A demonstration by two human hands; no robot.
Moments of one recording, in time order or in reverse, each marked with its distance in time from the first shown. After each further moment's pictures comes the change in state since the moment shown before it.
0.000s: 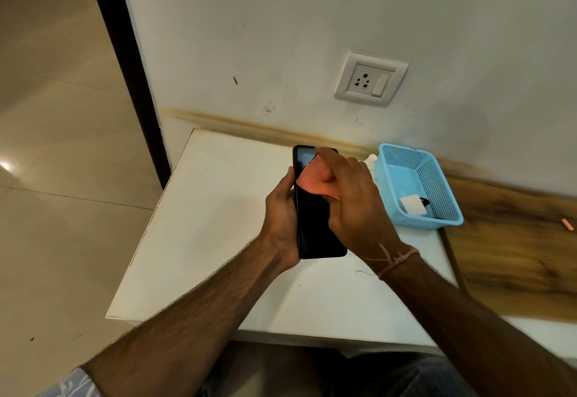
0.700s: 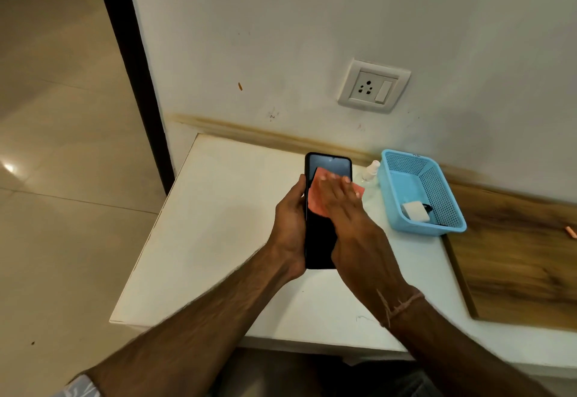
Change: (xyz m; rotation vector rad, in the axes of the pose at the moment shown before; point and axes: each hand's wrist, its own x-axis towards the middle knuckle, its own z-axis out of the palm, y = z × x) left_hand -0.006 -0.002 0.009 0.005 0.006 -0.034; right_hand -0.032 -0.014 0.003 -0.054 -0.139 0.047
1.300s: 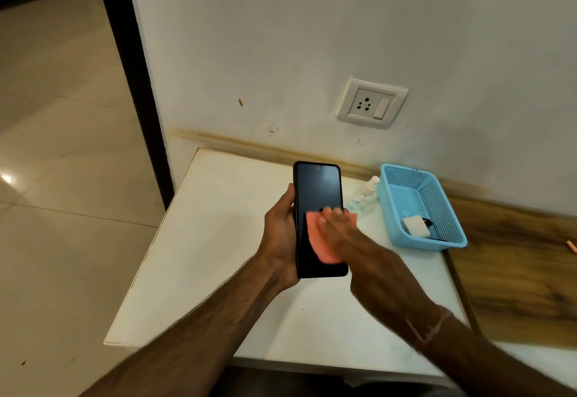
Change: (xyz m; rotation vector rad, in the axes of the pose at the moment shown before) left_hand 0.006 0.011 -0.013 -0.003 -0.097 -0.001; right_hand -0.013 0.021 -0.026 -0.078 -0.263 -0.183
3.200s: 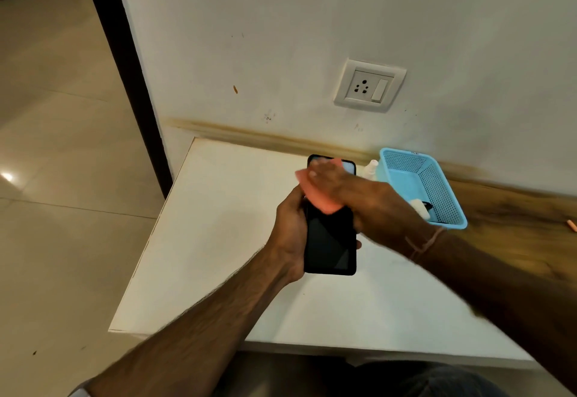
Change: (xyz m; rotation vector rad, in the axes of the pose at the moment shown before) left_hand 0.005 -0.016 0.004 0.031 0.012 -0.022; right_hand 0.049 0.030 -0.020 -0.058 0.067 -0.209
